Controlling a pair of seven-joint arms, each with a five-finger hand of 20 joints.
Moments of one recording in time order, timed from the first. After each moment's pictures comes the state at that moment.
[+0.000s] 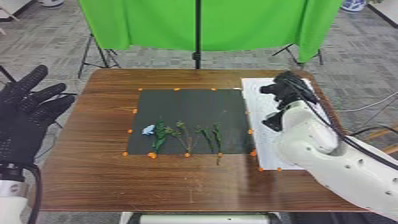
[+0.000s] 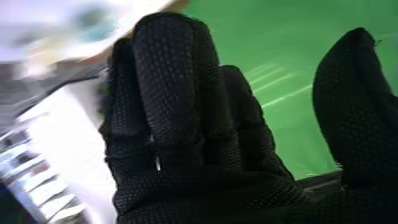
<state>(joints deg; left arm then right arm) 144.5 -49.6 -115.7 -140.7 28.6 18.5 19.8 -58.1 -37.6 35.3 -109.5 -107.5 23.0 61.7</state>
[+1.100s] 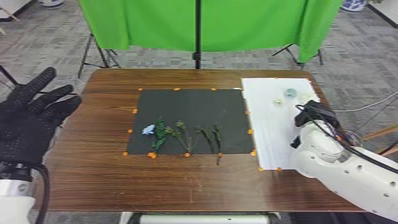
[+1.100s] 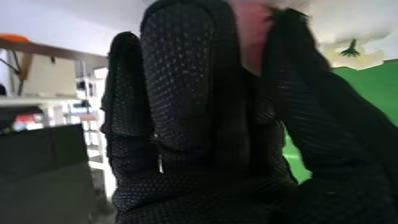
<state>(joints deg) 142.8 -49.5 -112.9 -140.6 28.0 18.6 19.5 -56.2 -33.9 26.1 -98.2 -109.4 15.6 66.8</state>
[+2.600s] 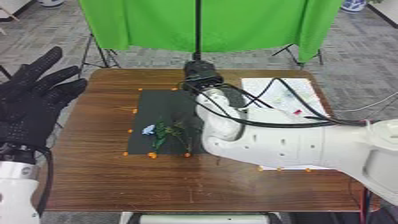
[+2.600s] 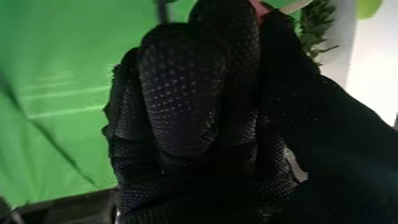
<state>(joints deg) 136.1 -45.7 -111.8 -139.8 28.9 17.9 17.9 -21.4 -68.2 -7.4 -87.7 -110.1 21.2 56.4</state>
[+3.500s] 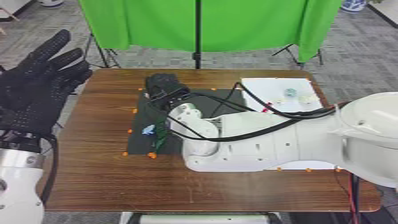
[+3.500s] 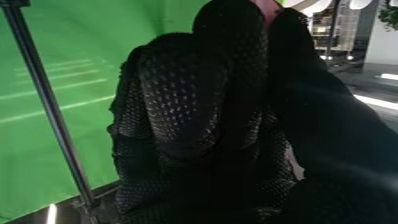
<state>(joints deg) 130.8 -42.3 -109.4 -138.5 28.8 15.6 19.1 -13.7 -76.9 -21.9 -87.1 -107.1 32.1 50.5</state>
